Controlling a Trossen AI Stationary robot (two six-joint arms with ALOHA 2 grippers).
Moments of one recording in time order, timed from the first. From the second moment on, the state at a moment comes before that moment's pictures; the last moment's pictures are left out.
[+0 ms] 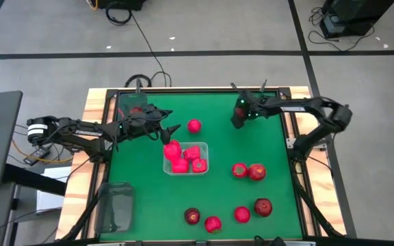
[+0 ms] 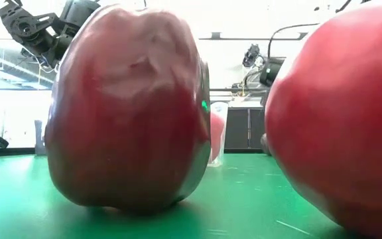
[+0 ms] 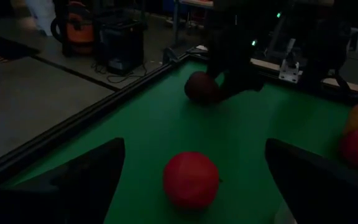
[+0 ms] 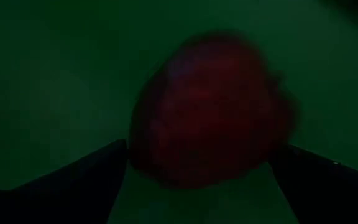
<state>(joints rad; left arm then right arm) 0.24 1.18 0.41 0.56 -0.23 -0.16 -0.65 1.53 0.73 -0.34 0.11 0.26</state>
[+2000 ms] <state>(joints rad) 0.18 1.44 0.46 1.00 0.02 -0.18 -0.05 1.44 0.73 0.32 0.32 -0.43</state>
